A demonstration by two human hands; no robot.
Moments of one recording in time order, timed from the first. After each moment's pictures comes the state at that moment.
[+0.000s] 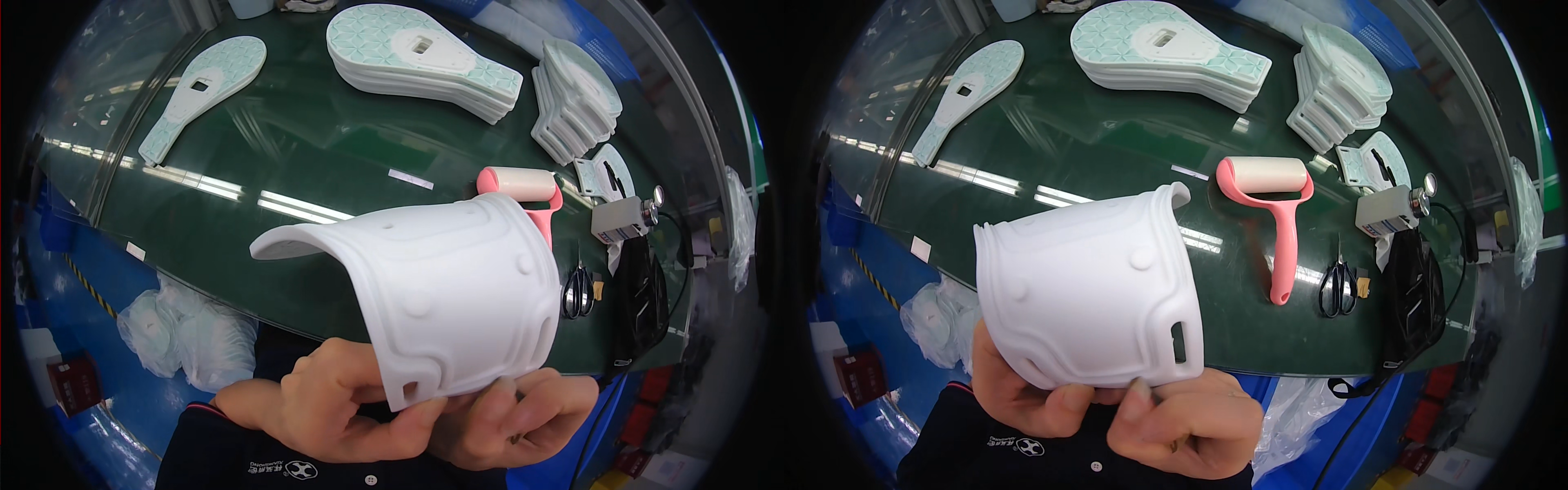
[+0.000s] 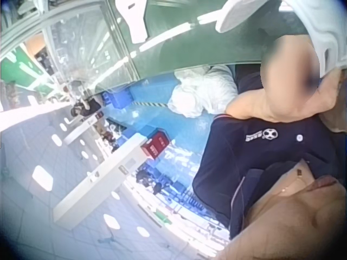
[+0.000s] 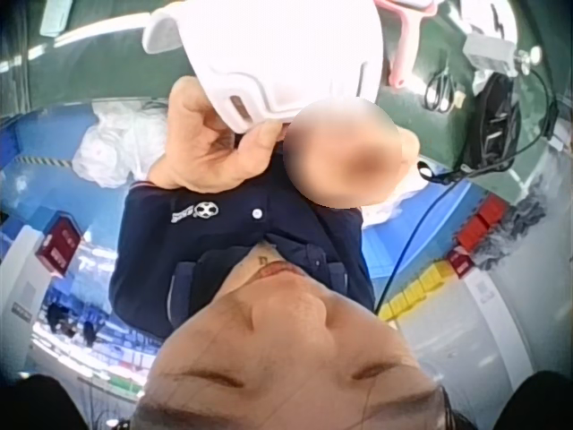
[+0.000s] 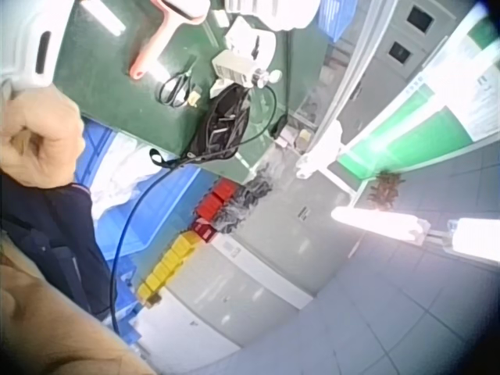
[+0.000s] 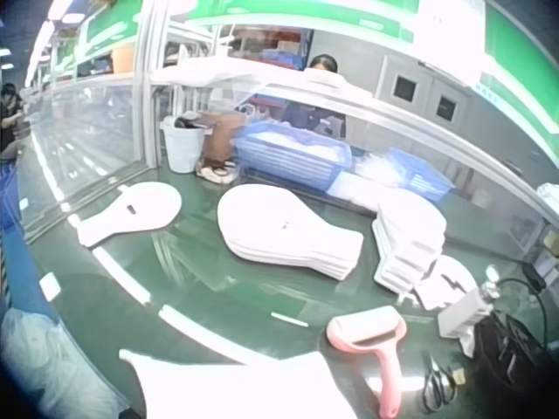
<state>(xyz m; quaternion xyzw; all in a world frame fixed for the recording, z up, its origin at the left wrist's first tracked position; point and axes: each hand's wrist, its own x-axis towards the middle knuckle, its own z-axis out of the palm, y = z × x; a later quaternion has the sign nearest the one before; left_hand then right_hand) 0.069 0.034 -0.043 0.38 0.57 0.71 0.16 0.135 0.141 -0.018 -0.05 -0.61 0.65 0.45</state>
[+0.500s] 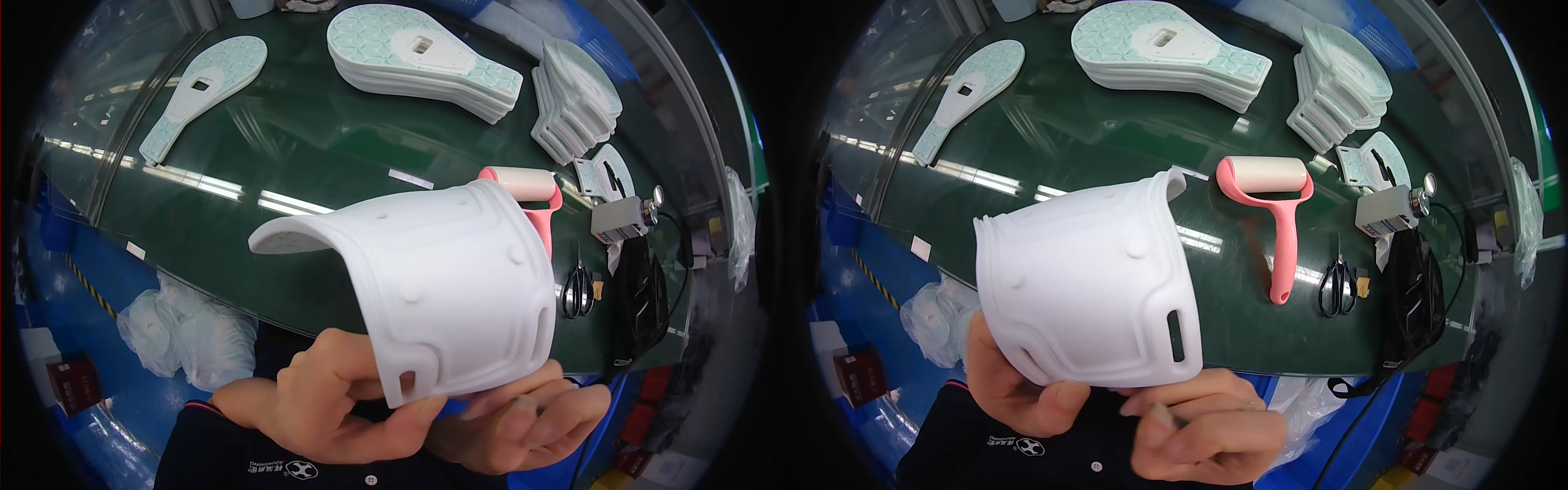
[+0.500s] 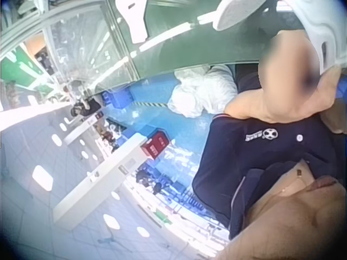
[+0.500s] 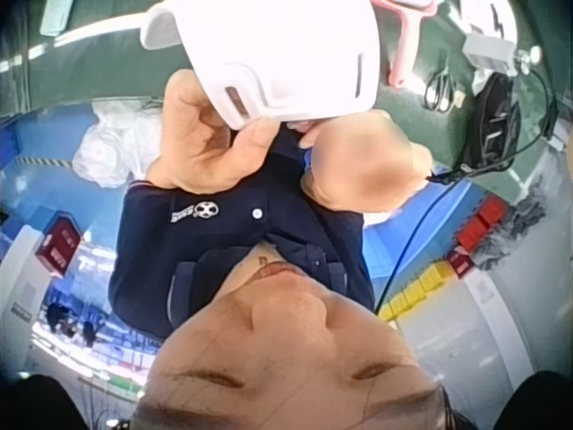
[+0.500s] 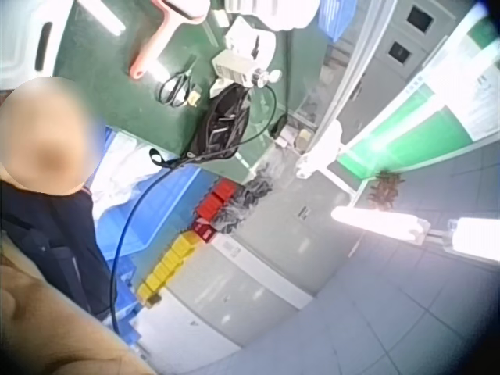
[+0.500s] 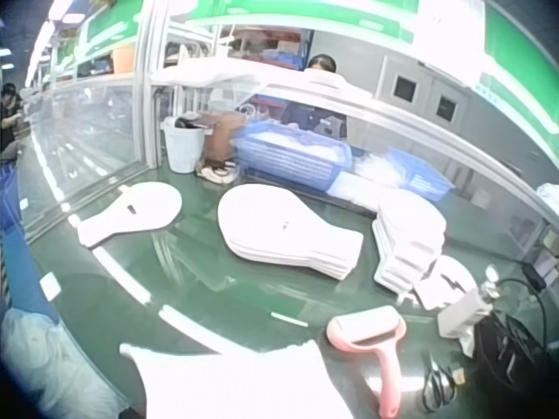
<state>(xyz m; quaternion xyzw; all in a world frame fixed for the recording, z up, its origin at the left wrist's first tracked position) 0.067 0.036 -0.036 0.38 0.58 0.71 0.13 0.139 0.142 -0.029 -0.01 -0.62 0.61 0.50</state>
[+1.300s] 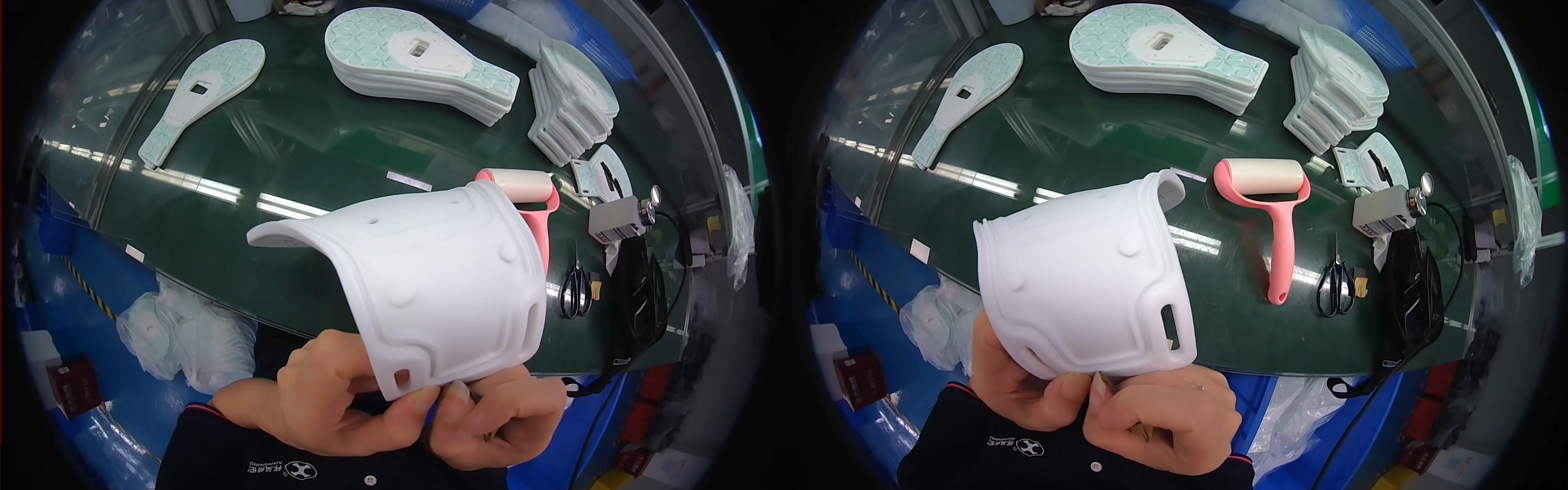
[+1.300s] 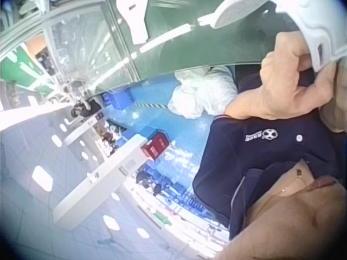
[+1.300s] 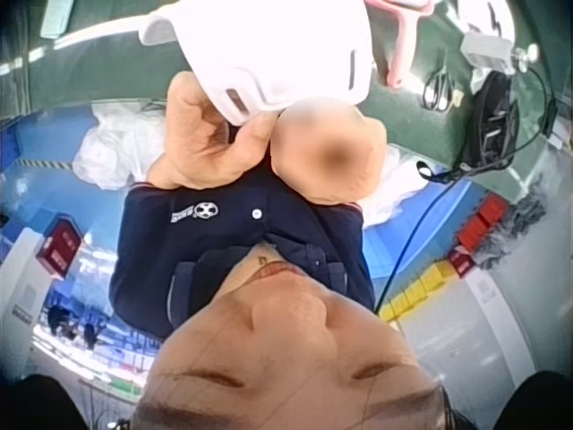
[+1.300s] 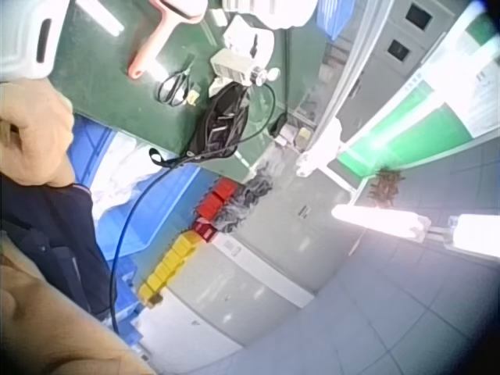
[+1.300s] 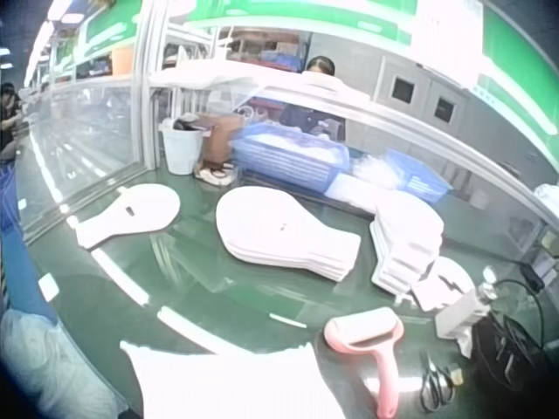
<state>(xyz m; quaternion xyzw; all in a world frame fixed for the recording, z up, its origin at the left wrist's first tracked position) 0.066 0.031 -0.036 0.37 0.61 0.68 0.14 0.134 0.148 -0.021 0.01 -0.71 0.58 0.40</state>
